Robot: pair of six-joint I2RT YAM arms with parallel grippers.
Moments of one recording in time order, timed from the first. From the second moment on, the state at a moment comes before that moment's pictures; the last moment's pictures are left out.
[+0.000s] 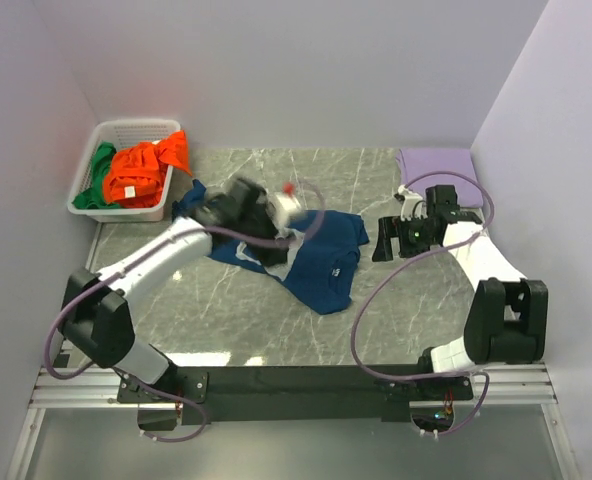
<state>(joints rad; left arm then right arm) -0.55 1.50 1.28 -0.59 0.40 0.24 -0.02 1.43 0.98 -0.67 -0.49 -0.16</state>
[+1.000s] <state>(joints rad) -1.06 2.05 1.69 -0.41 0.14 0.33 -0.38 1.52 1.10 -0.75 -0.55 -0.11</state>
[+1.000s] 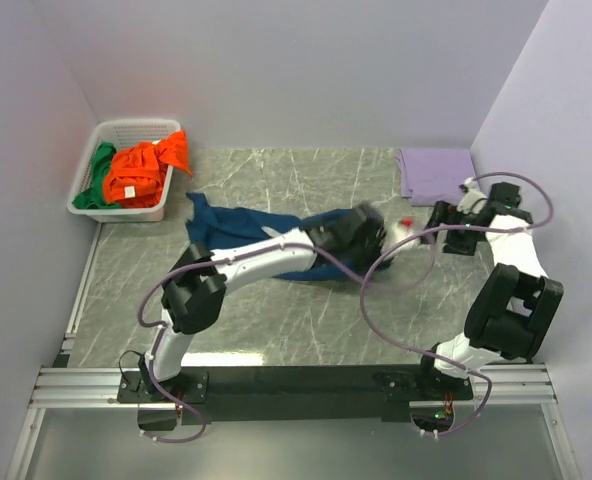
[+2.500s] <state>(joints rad) -0.33 1.60 1.17 -0.46 0.44 0.25 -0.21 1.67 1.11 -0.75 -0.29 -0.36</state>
